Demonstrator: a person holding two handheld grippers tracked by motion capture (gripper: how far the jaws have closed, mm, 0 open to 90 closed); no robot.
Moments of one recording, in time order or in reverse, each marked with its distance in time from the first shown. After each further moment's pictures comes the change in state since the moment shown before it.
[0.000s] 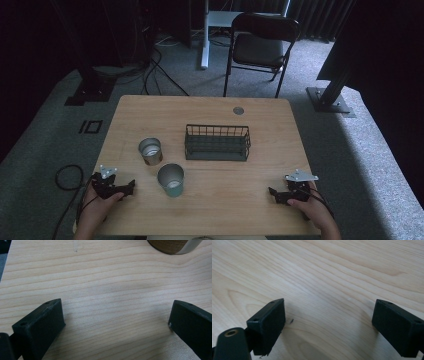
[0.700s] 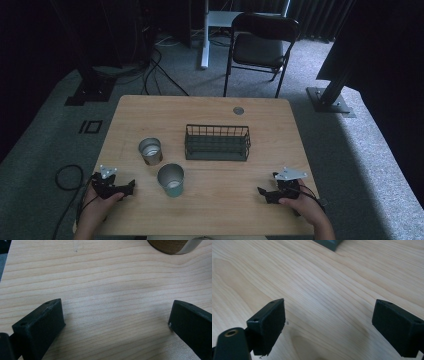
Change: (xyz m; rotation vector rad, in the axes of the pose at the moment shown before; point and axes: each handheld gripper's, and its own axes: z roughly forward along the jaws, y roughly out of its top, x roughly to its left) left arm 0.000 0.000 0.000 0.000 0.000 0.000; right arm 0.024 0.022 0.011 -0.039 0.107 -0.094
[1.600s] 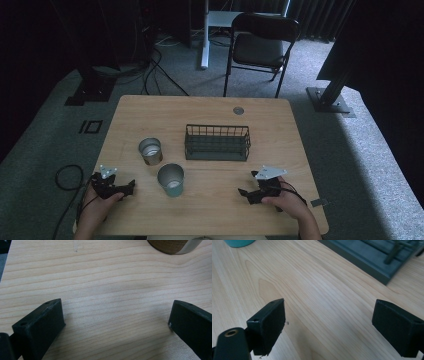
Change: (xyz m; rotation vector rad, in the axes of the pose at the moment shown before) left arm 0.000 0.000 0.000 0.000 0.000 0.000; right arm 0.039 0.033 0.028 -0.033 0.151 -0.090
